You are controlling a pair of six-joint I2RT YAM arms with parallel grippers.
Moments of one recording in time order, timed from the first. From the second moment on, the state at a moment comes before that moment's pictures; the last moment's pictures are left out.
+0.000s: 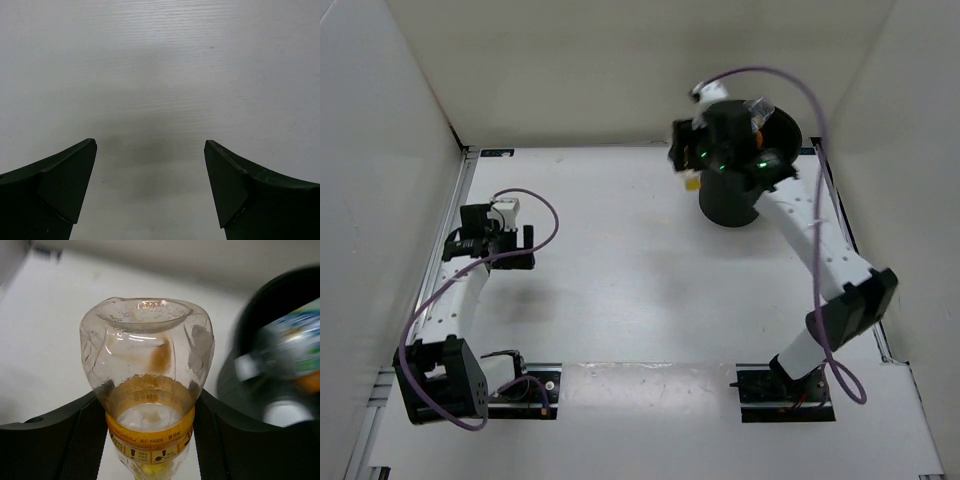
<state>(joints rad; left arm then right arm) 0.13 1.16 0.83 -0.59 0.15 0.15 0.59 1.61 1.76 -0.59 0.07 0.14</state>
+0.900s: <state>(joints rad) -0.61 1.67 1.57 -0.93 0.14 0.37 0.10 1.79 2.10 -0.75 0.19 0.23</state>
